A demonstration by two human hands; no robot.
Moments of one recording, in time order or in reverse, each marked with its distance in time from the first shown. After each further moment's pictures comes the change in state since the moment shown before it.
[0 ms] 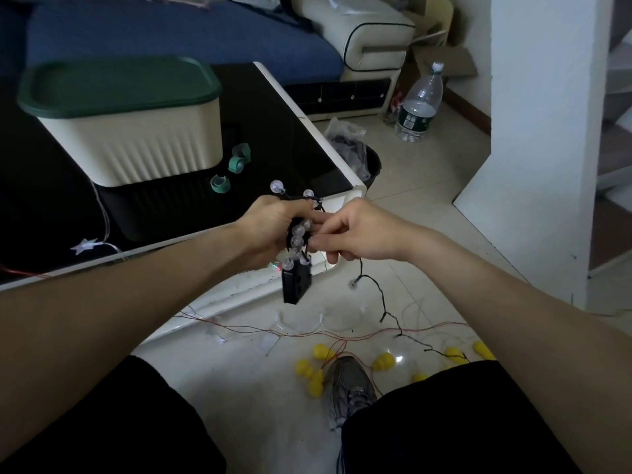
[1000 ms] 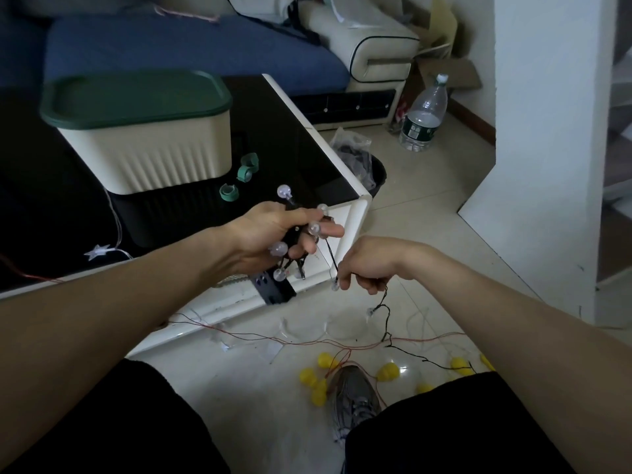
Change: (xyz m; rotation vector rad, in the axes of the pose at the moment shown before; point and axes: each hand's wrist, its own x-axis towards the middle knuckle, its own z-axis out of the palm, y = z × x) left_hand -0.013 0.015 -0.013 0.023 -0.174 -0.068; right_hand 0.009 0.017 0.007 -0.105 -0.180 0.492
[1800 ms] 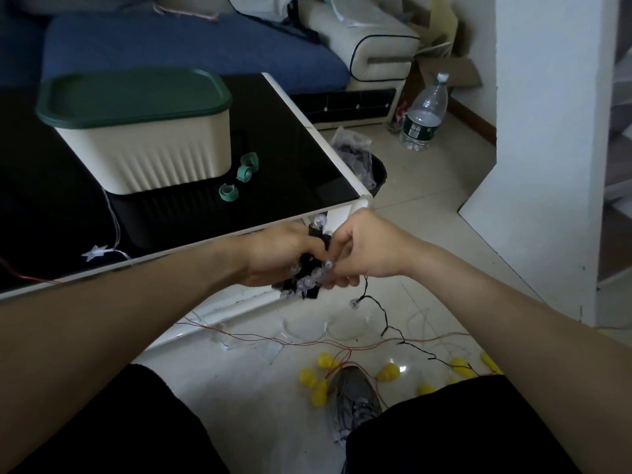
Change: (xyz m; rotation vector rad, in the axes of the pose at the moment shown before) left_hand -0.002 -0.011 0.012 0.200 -0.230 -0.116; right_hand -0.028 -0.016 -0.002 0.061 0.166 -0.459
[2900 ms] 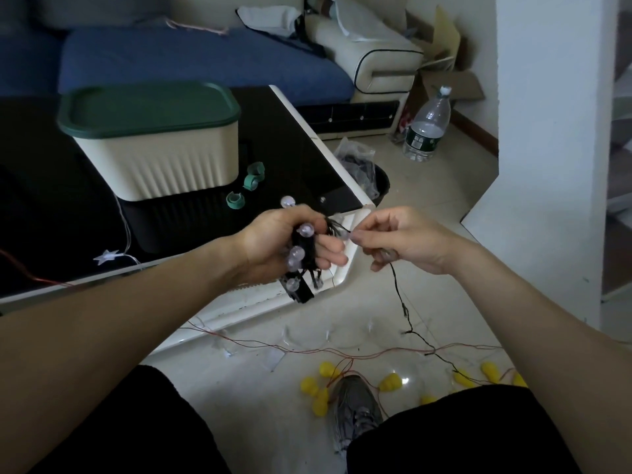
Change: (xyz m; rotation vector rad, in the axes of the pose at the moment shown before) left_hand -0.010 0.016 -0.003 -0.352 0.155 0.158; right_hand -0.011 0.022 -0.032 0.431 0.111 0.028
